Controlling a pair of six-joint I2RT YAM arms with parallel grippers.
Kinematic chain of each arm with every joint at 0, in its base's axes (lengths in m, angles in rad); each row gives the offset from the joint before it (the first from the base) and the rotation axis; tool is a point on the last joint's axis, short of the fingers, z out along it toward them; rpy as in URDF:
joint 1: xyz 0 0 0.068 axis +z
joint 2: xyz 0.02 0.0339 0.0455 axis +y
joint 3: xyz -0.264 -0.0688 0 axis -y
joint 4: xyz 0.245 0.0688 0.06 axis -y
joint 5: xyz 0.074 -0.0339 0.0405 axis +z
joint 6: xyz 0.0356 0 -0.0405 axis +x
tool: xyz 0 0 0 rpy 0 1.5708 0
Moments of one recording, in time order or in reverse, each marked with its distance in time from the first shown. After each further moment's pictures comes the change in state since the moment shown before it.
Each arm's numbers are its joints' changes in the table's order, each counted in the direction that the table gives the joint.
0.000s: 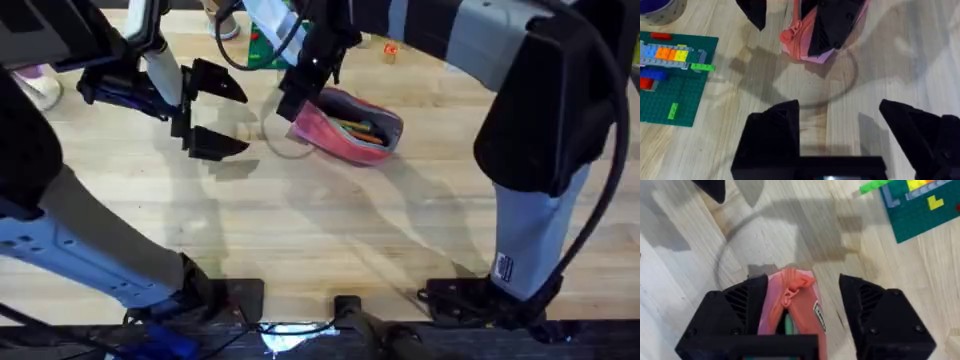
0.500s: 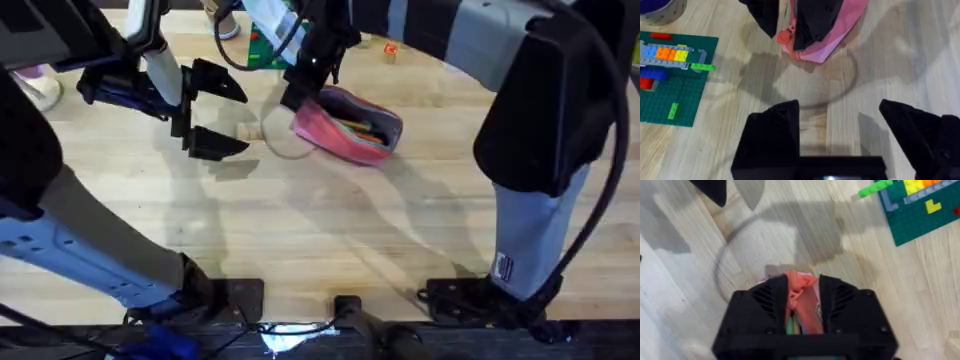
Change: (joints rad) left arm 0.000 0.000 0.000 0.000 0.000 0.000; right arm 0.000 0.000 0.000 0.012 0.001 -0.003
